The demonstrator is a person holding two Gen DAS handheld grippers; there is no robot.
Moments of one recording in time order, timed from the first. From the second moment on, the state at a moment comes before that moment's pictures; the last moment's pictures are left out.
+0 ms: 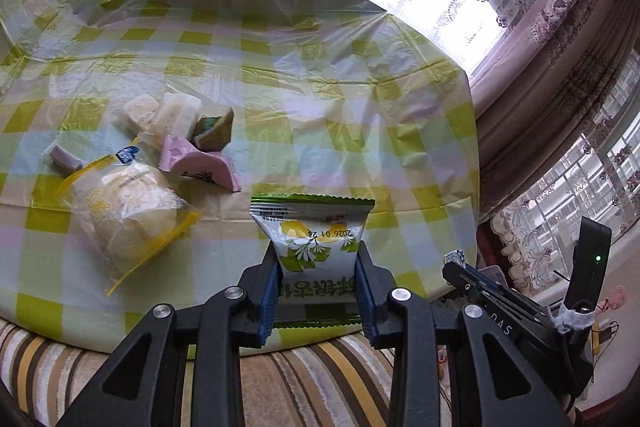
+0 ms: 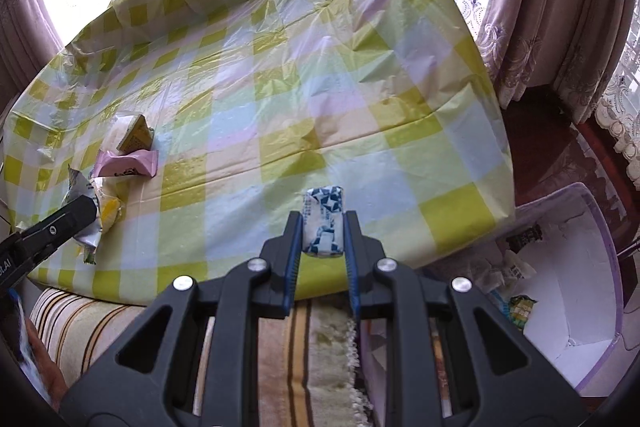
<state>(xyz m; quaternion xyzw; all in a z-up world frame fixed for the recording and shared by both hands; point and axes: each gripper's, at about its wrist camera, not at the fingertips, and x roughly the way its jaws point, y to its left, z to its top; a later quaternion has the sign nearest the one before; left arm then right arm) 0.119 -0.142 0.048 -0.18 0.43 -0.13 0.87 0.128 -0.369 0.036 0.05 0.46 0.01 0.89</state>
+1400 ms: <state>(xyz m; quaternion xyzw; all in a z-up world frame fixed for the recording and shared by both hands) 0.131 -0.296 0.066 -0.07 0.46 -0.24 0.85 0.096 -0.533 0.062 0.04 0.42 -0.23 0.88</state>
